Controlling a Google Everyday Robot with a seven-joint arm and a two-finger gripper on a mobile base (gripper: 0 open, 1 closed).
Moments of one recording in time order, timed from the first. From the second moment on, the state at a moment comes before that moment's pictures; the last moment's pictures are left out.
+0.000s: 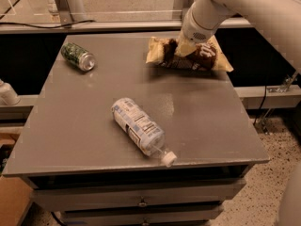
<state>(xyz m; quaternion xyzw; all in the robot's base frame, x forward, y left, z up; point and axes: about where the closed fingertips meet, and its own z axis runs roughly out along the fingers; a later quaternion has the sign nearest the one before) 0.708 -0.112 0.894 -0.63 0.72 -0.06 0.29</state>
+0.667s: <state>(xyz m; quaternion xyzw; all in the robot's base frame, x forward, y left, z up) 0.695 -0.072 0.922 -0.65 0.69 -0.05 0.32</state>
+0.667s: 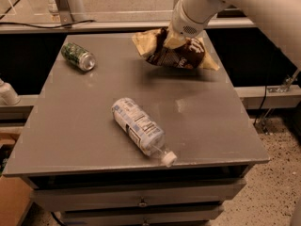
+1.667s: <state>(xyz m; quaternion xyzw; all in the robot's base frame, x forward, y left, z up) 0.677 -0.017 0.964 -0.68 0.63 -0.05 0.37</state>
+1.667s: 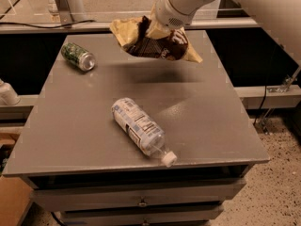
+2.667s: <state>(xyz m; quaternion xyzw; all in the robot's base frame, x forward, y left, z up) 0.713 0.004 0.980 -0.75 0.47 -0.08 0.46</state>
